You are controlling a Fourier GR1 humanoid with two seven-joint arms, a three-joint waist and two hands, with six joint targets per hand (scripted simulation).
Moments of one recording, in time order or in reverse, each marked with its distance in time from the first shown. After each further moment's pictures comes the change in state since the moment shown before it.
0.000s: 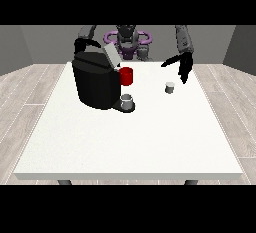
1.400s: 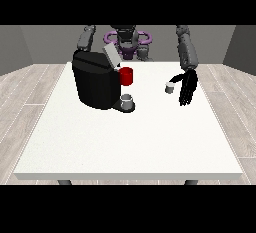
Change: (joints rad) left arm -0.325 0.134 -0.046 0.488 -0.281 -0.028 -0.087; right arm -0.107 0.004 -0.030 0.082 0.058 -0.070 -0.013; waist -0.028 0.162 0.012
